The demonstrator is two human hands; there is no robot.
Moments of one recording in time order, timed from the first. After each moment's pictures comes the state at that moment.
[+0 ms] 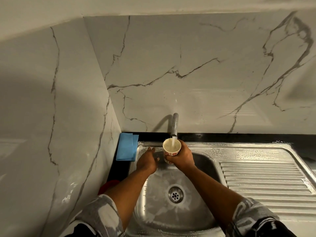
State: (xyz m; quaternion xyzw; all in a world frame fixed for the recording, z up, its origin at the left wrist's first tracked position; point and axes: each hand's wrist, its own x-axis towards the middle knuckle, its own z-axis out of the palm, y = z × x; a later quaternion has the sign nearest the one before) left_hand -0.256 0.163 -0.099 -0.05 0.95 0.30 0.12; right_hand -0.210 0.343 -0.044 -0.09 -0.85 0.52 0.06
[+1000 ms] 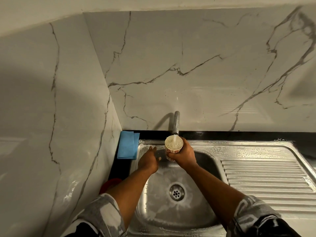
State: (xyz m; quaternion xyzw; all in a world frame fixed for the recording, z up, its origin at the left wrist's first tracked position) left_hand -0.242 0.165 -0.082 -0.03 0.94 0.30 0.13; right_hand -0.214 0.345 -0.047 -0.11 -0.84 0.53 0.05
